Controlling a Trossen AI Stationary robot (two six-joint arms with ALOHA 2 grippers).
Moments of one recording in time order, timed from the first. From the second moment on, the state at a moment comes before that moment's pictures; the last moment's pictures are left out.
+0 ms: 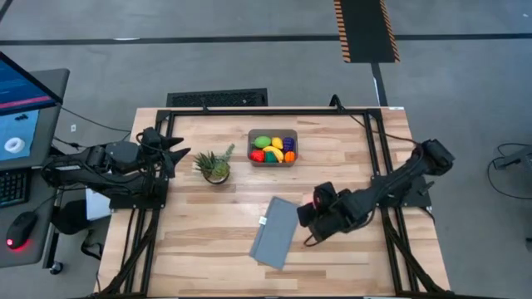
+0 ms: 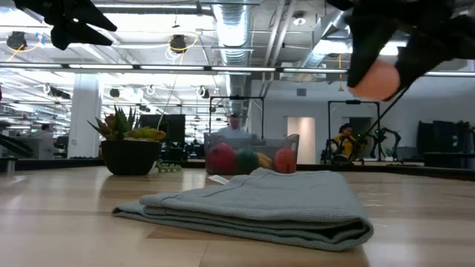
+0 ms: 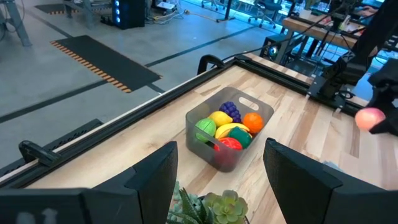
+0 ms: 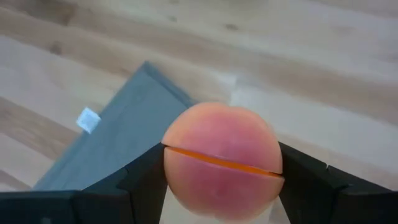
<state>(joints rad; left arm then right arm) -0.05 0.33 0.66 -0.68 -0.56 -0.41 0.53 1.60 1.19 -1.02 0.50 1.68</state>
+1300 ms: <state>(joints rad) -0.05 0.33 0.66 -0.68 -0.56 -0.45 0.04 1.54 1.19 -0.51 0.52 0.86</state>
